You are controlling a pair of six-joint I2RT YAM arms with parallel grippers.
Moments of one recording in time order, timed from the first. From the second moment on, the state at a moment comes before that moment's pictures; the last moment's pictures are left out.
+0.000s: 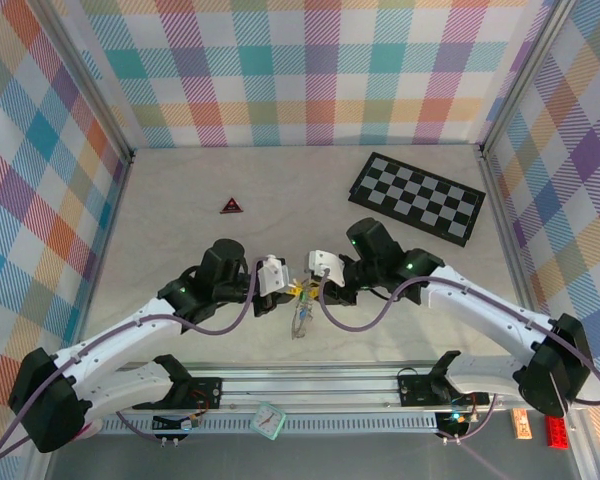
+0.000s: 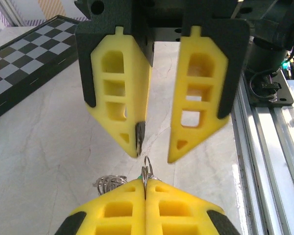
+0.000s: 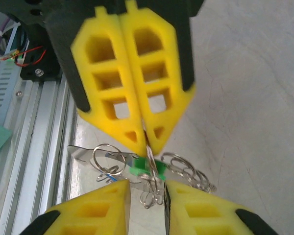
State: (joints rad) left arm -0.73 1.00 0.65 -0.14 0.56 0.43; right arm 0.79 1.20 0.92 -0.51 -0.54 -0.52
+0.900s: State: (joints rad) left arm -0.73 0.96 0.58 -0.05 0.54 0.39; right arm 0.77 1.23 0.85 -0.35 -0.61 -0.40
